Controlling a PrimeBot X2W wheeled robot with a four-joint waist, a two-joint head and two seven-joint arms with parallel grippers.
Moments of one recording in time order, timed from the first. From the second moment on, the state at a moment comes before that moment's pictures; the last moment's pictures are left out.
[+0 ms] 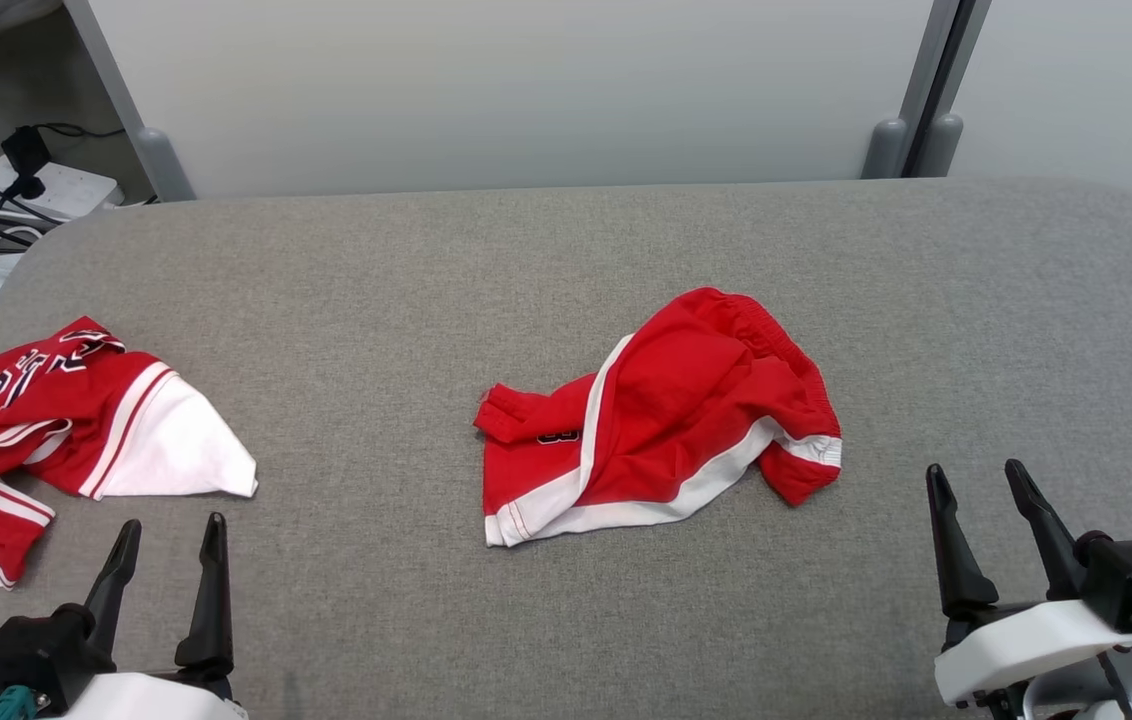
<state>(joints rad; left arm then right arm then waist) 0.07 0.50 -0.34 -0.05 -0.68 0.33 -0.23 -0.05 -0.04 0.00 0.18 0.17 0.13 -0.15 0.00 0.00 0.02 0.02</state>
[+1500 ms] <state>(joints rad) -0.48 0.28 -0.73 0.47 -0.60 -0.02 0.03 -0.19 -0.04 0.06 0.22 0.20 0.13 -0.21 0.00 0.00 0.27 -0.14</state>
